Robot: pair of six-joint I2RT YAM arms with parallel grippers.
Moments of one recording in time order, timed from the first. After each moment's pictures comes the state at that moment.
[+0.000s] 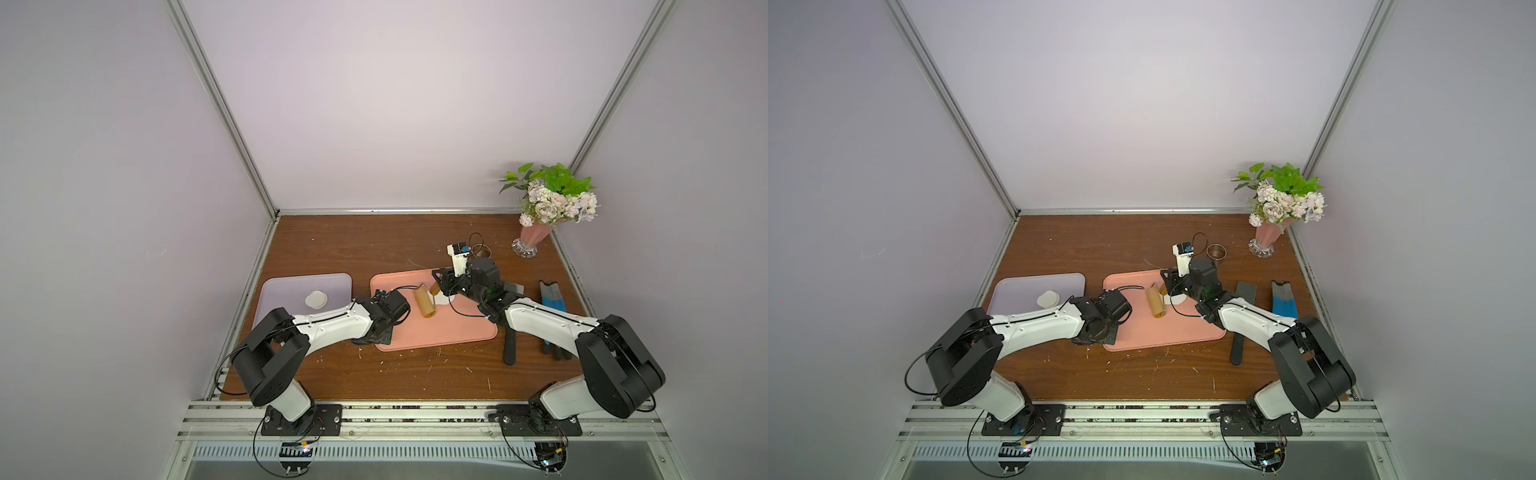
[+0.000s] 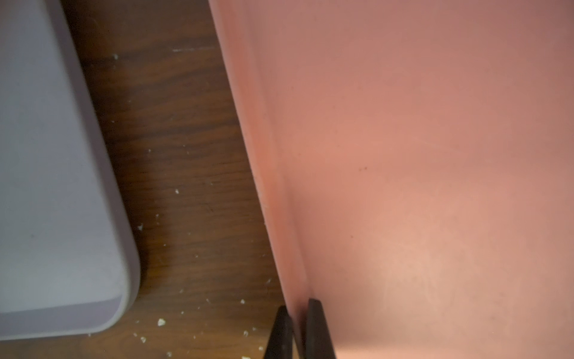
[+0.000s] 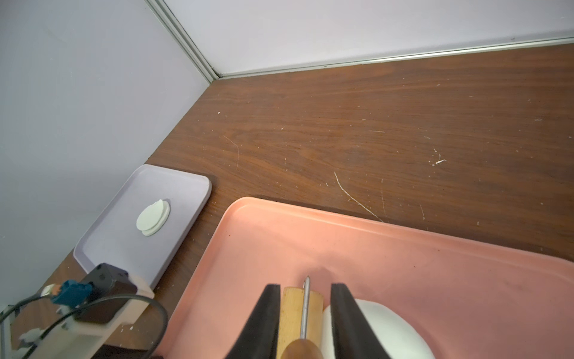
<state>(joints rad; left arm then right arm) -0.83 1.59 0.87 -0.69 -0.27 -0.66 0.54 1.48 0.77 0.25 -0.13 0.32</state>
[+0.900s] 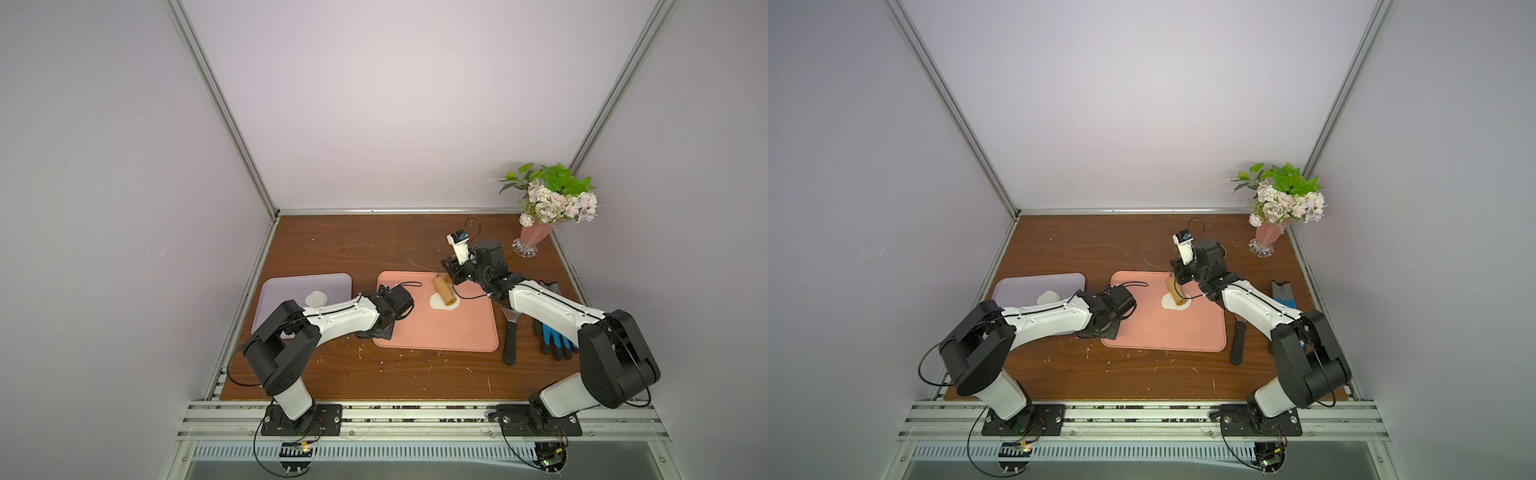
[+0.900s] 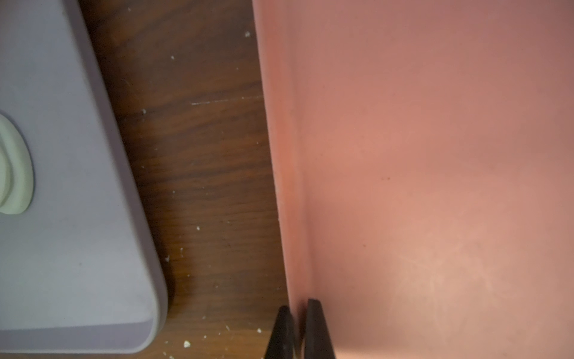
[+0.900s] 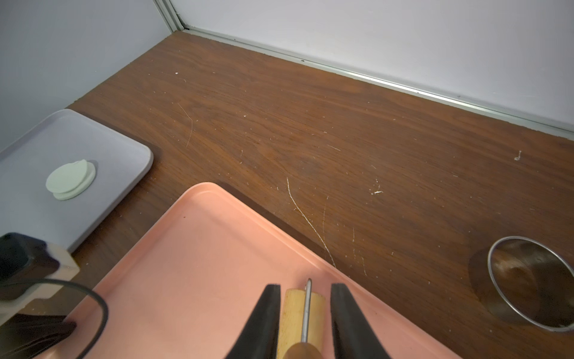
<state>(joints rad) -0.80 1.67 0.95 -0.73 -0.34 -0.60 0.45 1.51 0.91 0.06 -0.14 0.00</state>
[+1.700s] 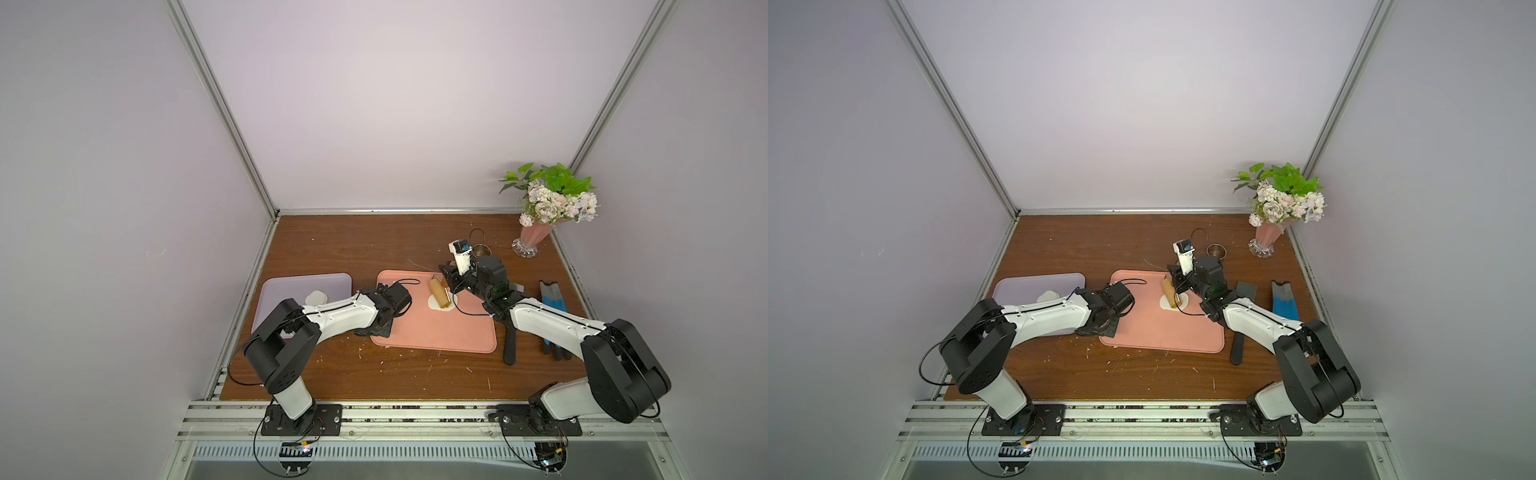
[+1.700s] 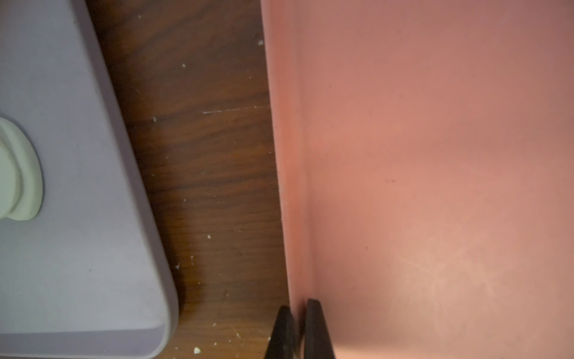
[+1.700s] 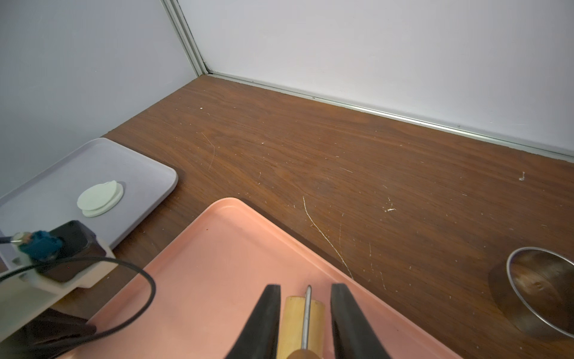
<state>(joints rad) -0.78 1.67 0.96 -0.74 -0.34 -0.57 0.52 1.46 0.74 0.31 -0.13 0.07</state>
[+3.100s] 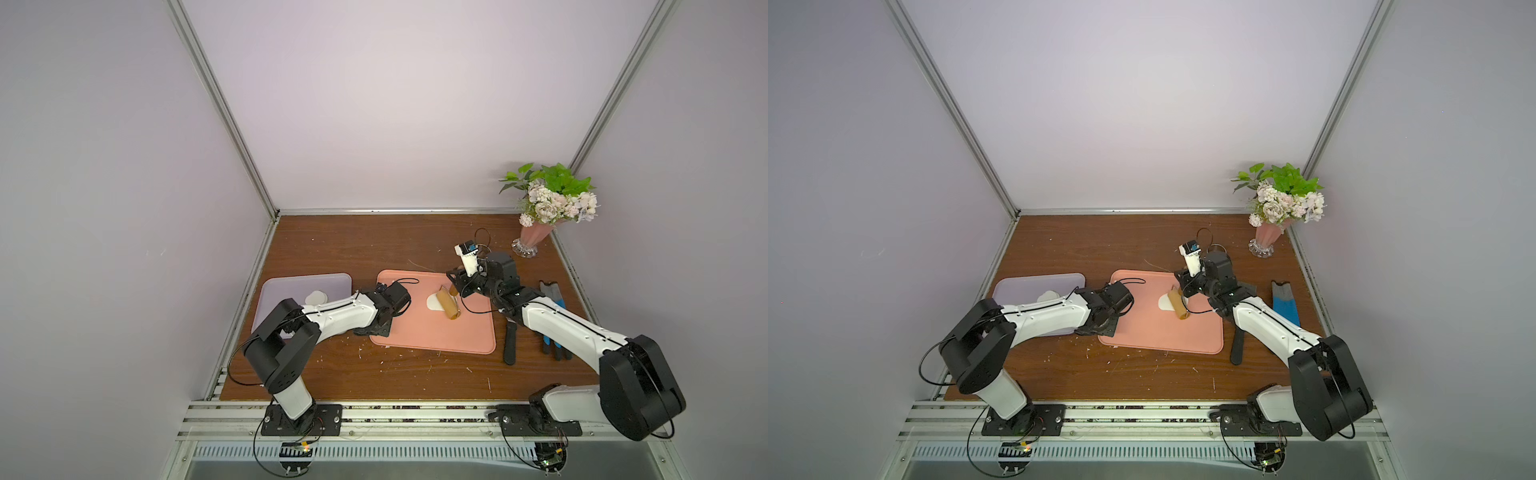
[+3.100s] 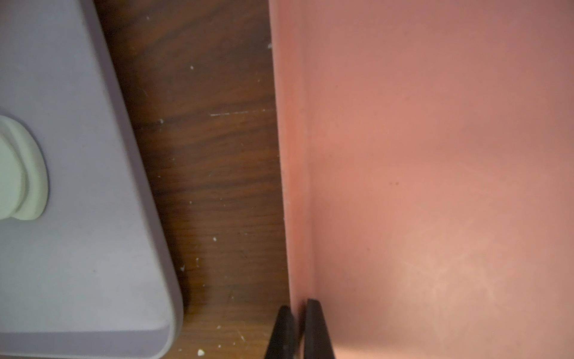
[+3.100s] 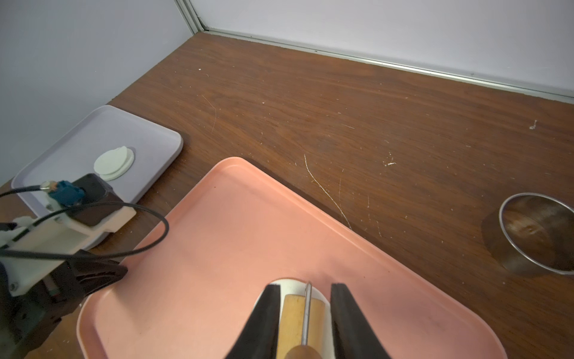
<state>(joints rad) -0.77 1.67 0.96 -0.73 -0.34 -0.57 0.45 1.36 0.77 0.06 -0.20 0.05</state>
